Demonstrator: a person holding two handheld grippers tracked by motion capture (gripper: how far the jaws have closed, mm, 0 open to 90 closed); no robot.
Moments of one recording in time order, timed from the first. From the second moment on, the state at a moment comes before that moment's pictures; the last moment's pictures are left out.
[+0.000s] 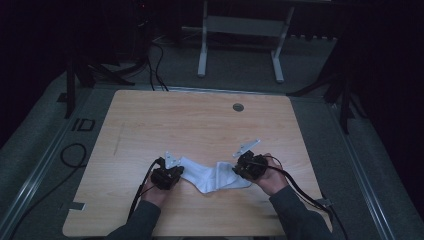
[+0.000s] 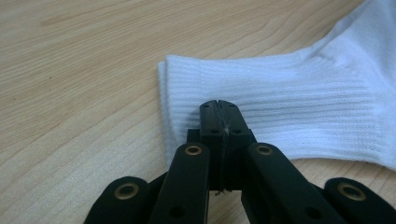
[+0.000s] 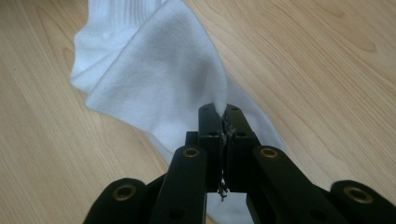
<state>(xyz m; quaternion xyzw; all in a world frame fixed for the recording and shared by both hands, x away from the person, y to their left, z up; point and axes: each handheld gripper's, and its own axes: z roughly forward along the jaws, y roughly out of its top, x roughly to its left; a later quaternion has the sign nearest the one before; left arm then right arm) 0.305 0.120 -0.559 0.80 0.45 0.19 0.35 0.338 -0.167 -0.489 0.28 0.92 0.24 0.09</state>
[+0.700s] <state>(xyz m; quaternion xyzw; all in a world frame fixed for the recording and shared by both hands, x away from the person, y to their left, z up) 0.305 0.120 -0.559 0.81 0.44 0.19 0.34 0.335 -0.207 -0.477 0.31 0.91 0.24 0.10</state>
